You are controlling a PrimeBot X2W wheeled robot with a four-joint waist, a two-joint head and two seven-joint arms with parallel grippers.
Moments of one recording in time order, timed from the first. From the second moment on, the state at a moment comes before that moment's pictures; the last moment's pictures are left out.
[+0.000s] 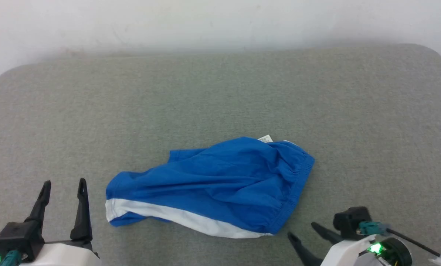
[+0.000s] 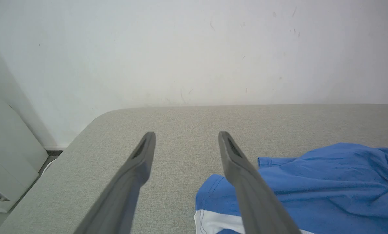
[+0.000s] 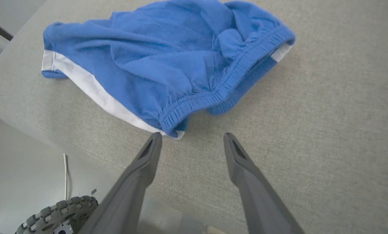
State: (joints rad) left arm 0.21 0.48 -0.11 -0.32 -0.40 0.32 -0.06; right arm 0.17 -0.12 0.23 -0.21 0.27 0.13 0.51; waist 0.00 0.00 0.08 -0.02
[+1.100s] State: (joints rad) left arm 0.16 0.46 -0.18 -0.27 -0.41 0.31 -0.01; right arm -0.21 -0.09 0.41 0.36 0.36 0.13 0.56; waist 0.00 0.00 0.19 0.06
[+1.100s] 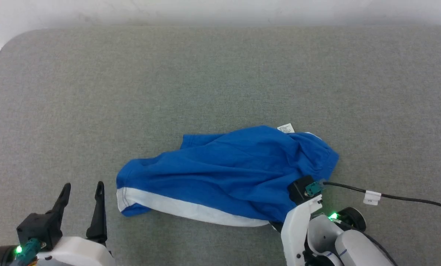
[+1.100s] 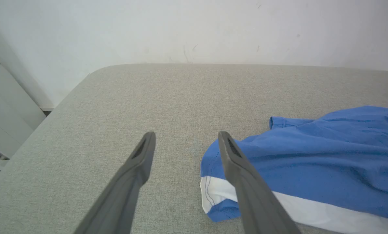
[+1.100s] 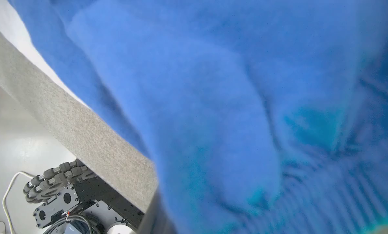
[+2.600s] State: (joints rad) left arm -0.11 0.54 -0.37 0.05 -0.62 0.05 0.50; right arm -0.04 -0.14 0.30 -0.09 0.39 0.13 0.63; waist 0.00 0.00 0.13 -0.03
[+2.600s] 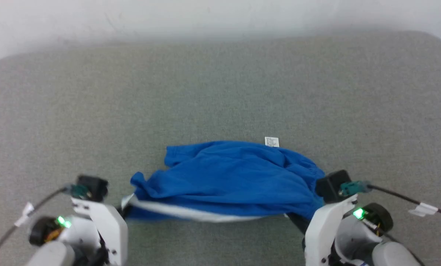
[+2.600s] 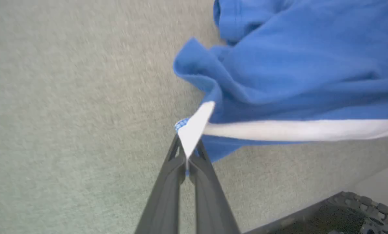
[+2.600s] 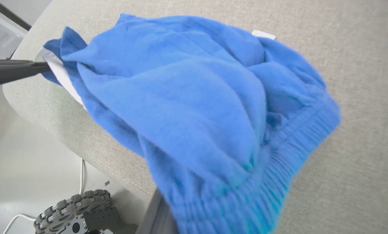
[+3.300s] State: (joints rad) left arm -0.80 0.54 -0.29 0.05 -0.54 0.08 0.58; right arm -0.87 -0.21 0.26 0.18 0.60 0.13 0.72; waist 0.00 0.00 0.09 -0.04
